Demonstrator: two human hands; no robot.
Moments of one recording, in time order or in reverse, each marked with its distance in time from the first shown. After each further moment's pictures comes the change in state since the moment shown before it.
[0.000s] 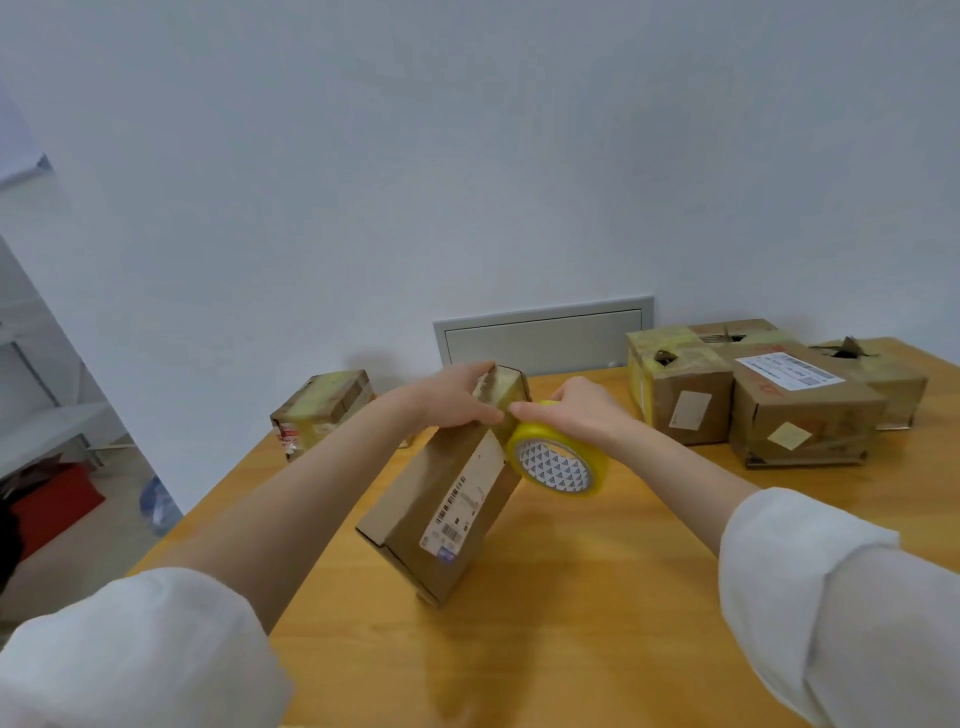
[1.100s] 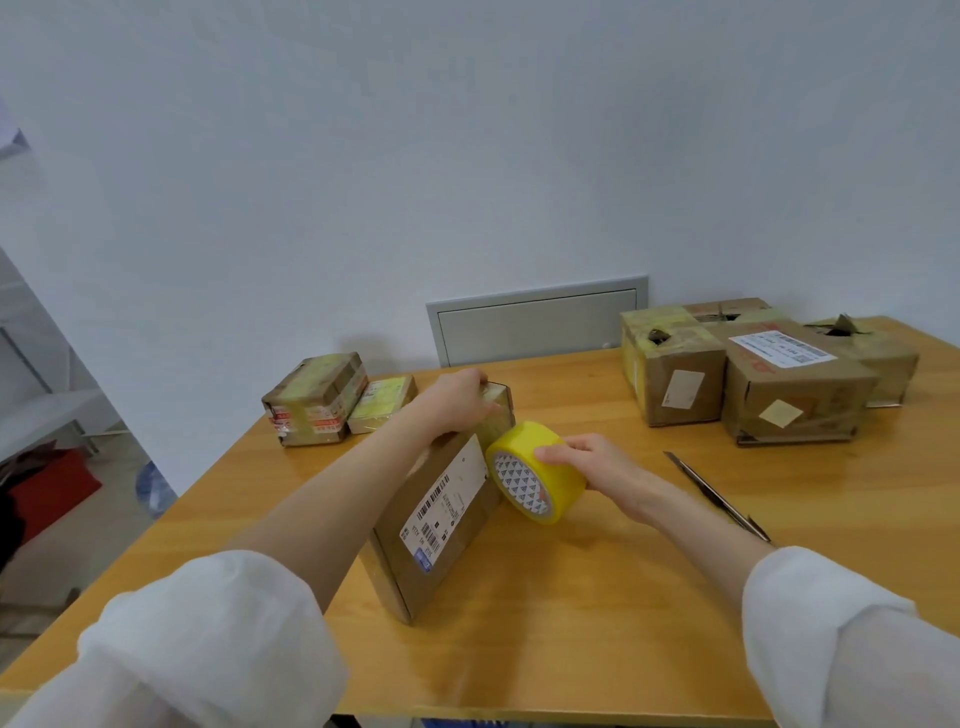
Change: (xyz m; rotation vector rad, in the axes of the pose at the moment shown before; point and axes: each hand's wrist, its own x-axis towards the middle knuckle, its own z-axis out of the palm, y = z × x) left_hand 0.025 -0.016 0.037 0.223 0.136 -0.059; right_hand -0.045 0.057 0.038 0.612 -0.266 -0.016
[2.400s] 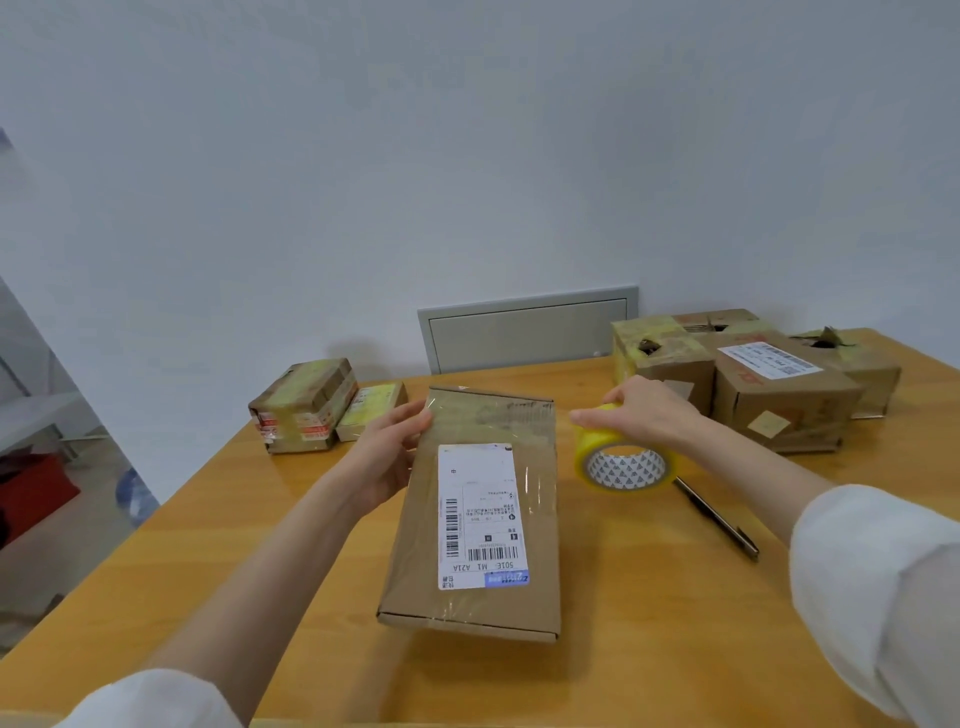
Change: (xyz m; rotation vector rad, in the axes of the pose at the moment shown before) left_hand -0.025 -0.074 0.029 -1.410 -0.051 -0.176; right_hand 0.010 -0.040 -0.072 -0.832 0.276 0.013
